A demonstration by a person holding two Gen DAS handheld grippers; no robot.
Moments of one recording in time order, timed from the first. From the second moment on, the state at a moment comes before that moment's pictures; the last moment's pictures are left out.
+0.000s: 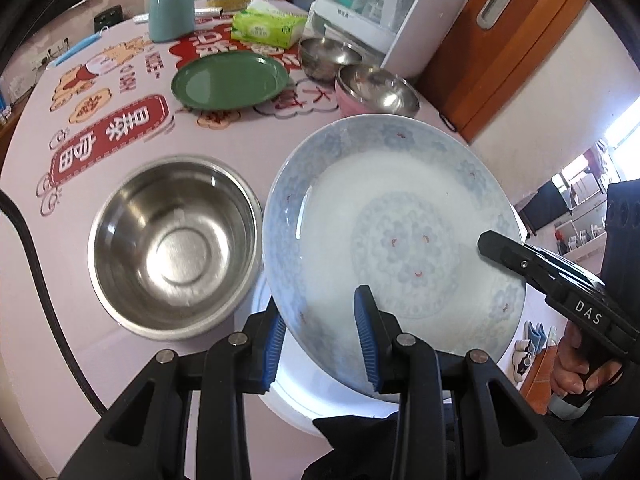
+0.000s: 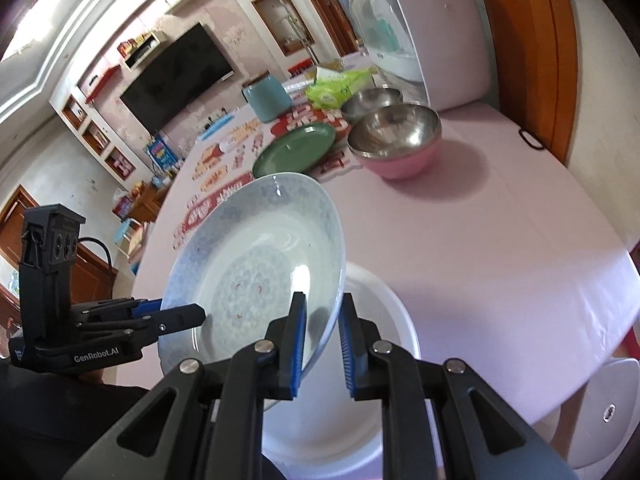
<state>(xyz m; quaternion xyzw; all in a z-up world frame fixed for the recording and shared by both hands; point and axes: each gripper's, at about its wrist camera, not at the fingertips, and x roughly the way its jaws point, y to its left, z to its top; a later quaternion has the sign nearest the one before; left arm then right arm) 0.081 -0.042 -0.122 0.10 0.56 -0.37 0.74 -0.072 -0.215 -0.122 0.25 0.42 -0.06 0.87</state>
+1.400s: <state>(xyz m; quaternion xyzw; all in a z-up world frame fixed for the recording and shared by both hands) 0.060 -0.059 -0.198 0.12 0.63 -0.32 0.69 -0.039 -0.195 -0.190 0.13 0.61 -0.03 0.79</state>
